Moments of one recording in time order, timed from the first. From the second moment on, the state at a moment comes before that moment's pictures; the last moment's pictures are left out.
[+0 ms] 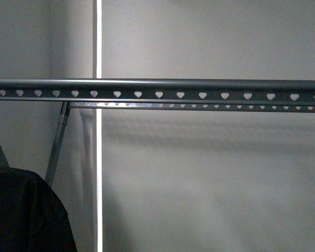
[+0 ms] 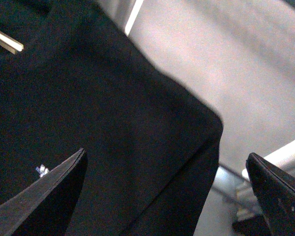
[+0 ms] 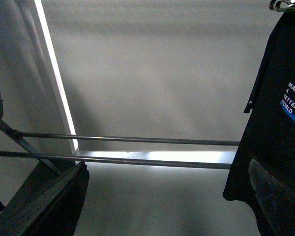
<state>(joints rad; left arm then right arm) -0.14 0.96 0.57 0.22 -0.26 -0.51 0.00 0.00 0.01 0.00 0.00 0.00</state>
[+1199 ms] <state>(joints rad) -0.03 1.50 1.12 -0.03 -0.33 -0.72 0.00 0.00 0.01 0.00 0.00 0.00</state>
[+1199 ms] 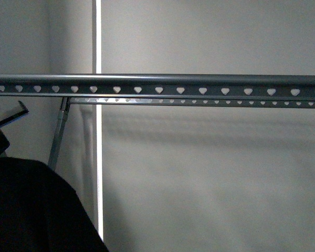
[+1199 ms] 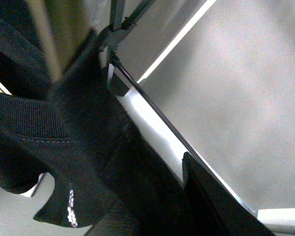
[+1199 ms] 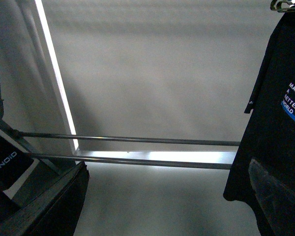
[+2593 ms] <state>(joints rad) -0.07 1.42 1.14 -0.19 0.72 1.67 0.00 0.00 0.01 0.00 0.00 0.00</state>
